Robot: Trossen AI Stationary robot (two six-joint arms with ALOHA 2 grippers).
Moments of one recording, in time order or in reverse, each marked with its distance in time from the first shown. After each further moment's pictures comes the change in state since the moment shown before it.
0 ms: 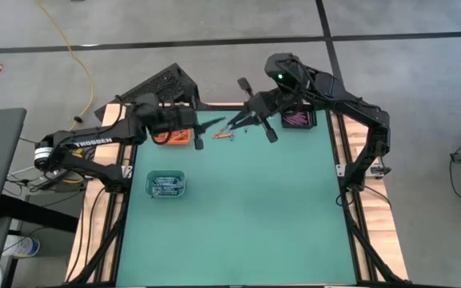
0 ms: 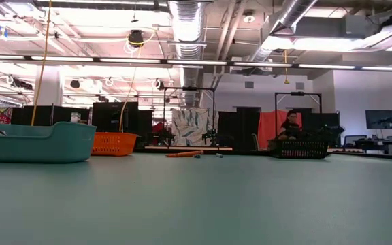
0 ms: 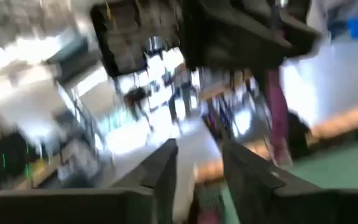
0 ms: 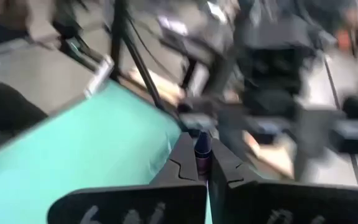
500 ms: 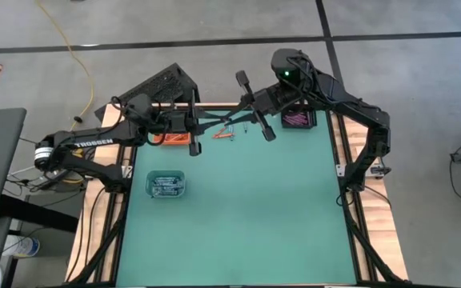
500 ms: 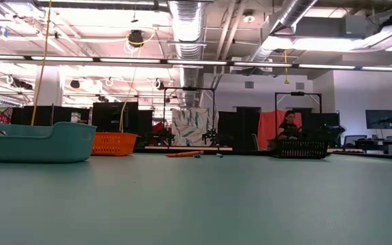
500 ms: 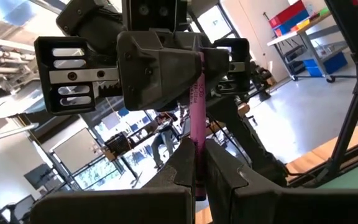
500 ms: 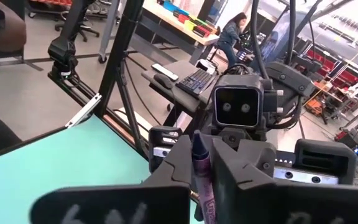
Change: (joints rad) left arm -0.003 0.003 -0.002 0.149 0.173 0.004; right arm 0.036 0.000 0.000 0.195 -0.066 -0.023
